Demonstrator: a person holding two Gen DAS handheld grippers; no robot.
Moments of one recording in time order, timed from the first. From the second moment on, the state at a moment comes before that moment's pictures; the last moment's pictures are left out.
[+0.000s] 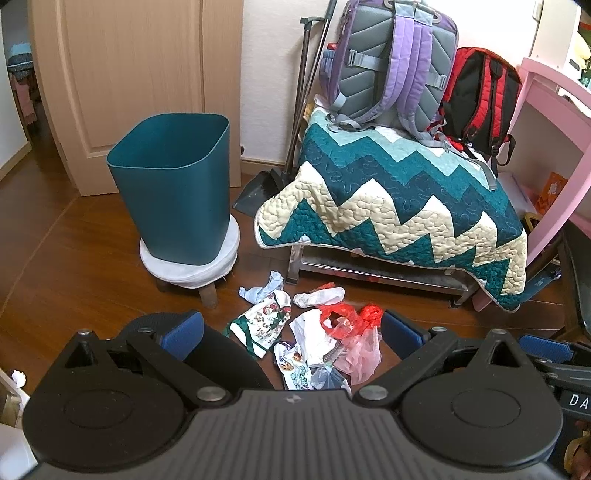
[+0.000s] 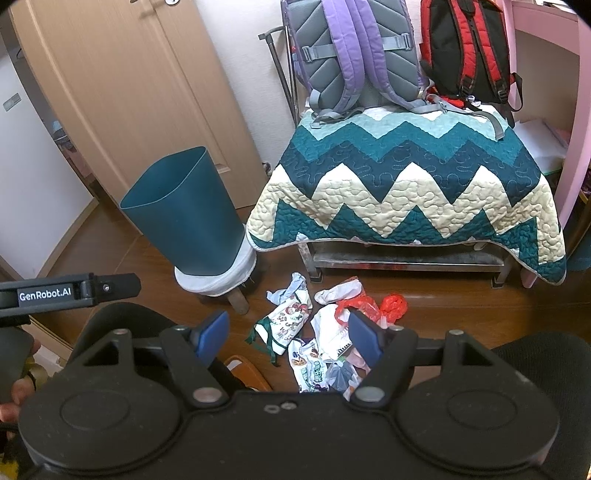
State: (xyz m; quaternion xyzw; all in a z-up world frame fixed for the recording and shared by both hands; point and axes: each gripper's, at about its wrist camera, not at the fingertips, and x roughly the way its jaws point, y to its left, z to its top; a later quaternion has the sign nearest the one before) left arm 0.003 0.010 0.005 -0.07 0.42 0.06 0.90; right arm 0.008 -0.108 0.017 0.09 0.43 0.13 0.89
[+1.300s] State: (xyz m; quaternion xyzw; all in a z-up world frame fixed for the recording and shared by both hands) left arm 0.004 0.006 0.001 -0.06 0.43 0.04 0.90; right arm 0.024 -0.083 0.026 0.06 0.41 0.17 0.90
